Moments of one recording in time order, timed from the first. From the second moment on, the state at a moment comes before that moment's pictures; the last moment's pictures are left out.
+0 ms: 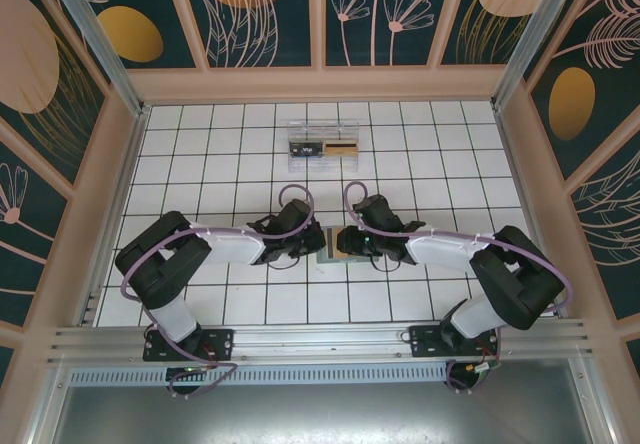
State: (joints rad) left arm -0.83 1.72 0.74 0.13 0.12 -1.02; right arm 0.73 1.47 0.61 -0.06 -0.21 0.73
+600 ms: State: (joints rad) left arm -0.83 1.74 0.75 0.13 0.12 -1.02; right arm 0.69 1.49 0.62 -0.05 -0.23 0.75
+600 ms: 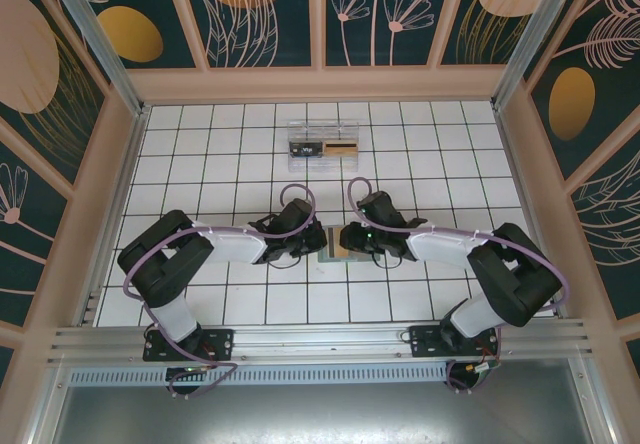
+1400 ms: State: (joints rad) left arm -0.84 1.74 0.75 0.14 0.12 -1.03; right arm 0.63 1.51 0.58 0.01 -0.32 0.79
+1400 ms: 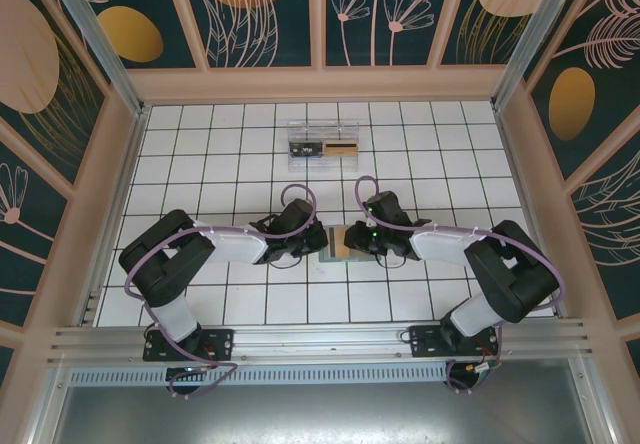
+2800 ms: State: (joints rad) left arm -0.85 1.75 0.75 0.16 0.11 -1.03; right arm 0.51 1.42 0.47 0.08 -0.43 0.81
